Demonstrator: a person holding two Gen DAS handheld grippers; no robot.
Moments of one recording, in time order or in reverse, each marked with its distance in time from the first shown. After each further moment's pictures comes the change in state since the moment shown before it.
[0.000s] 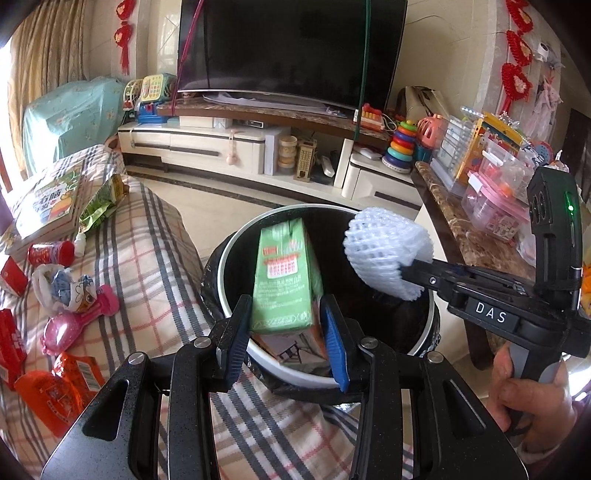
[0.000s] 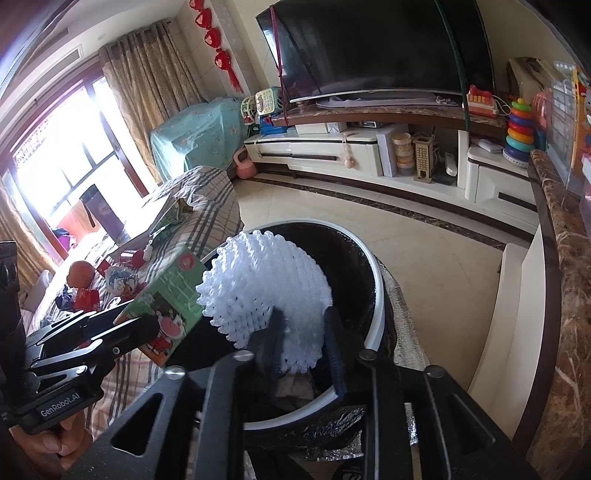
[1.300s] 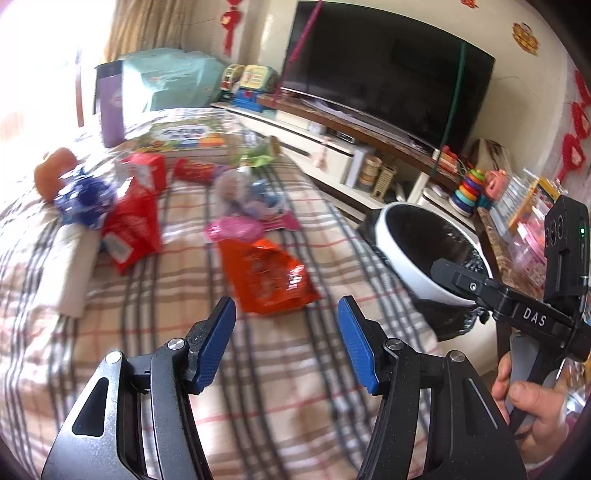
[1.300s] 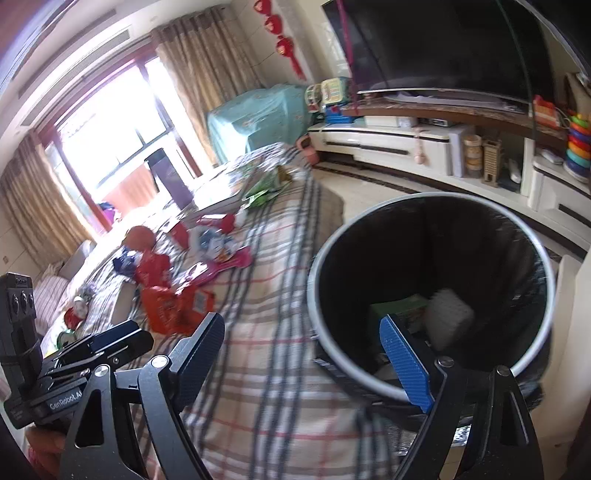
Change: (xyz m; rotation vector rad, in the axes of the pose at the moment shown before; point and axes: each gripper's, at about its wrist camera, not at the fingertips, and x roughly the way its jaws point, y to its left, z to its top) left arm -0.098 0.118 -0.092 -0.291 -0.057 0.188; right arm 0.016 0.117 -0.036 -0.116 0.038 0.199
